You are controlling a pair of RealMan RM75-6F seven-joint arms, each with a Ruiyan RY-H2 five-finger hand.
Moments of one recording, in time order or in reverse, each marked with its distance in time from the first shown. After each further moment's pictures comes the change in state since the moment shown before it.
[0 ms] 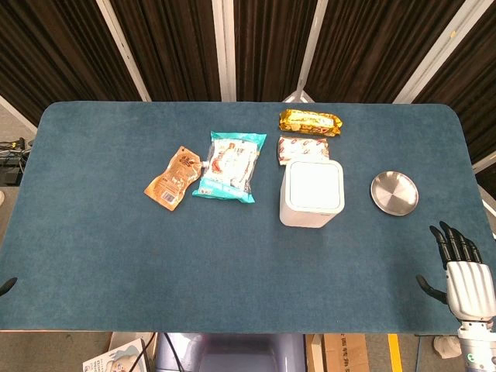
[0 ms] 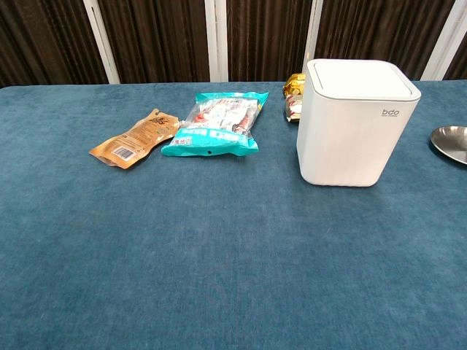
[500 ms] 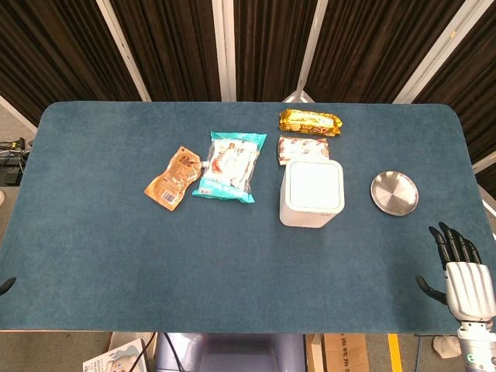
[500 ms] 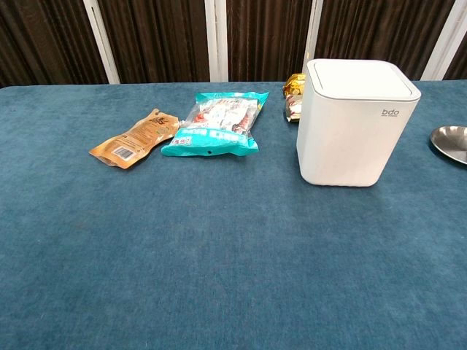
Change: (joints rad) left arm 0.001 -0.002 0.000 0.003 0.005 0.004 0.000; right arm 0.000 0.000 -0.004 0.000 -0.001 -0.006 -0.006
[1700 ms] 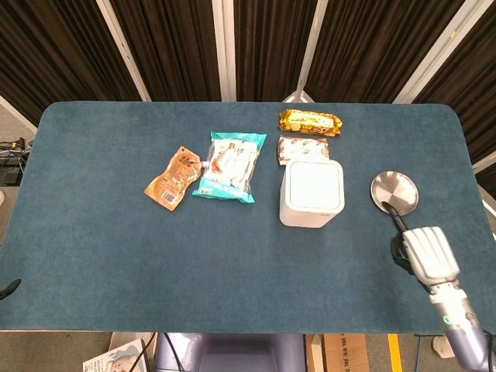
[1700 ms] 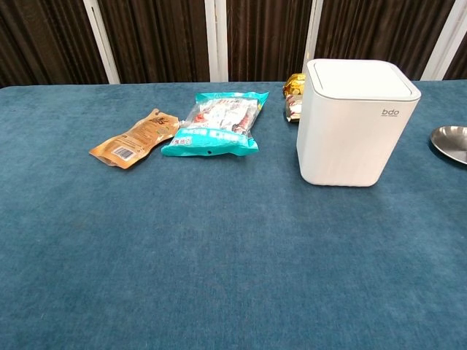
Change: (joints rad) left arm -0.001 -0.003 0.008 -0.026 0.009 -0.002 0.055; right arm 0.221 0.138 0.081 -0.177 0.019 -0.307 -0.049
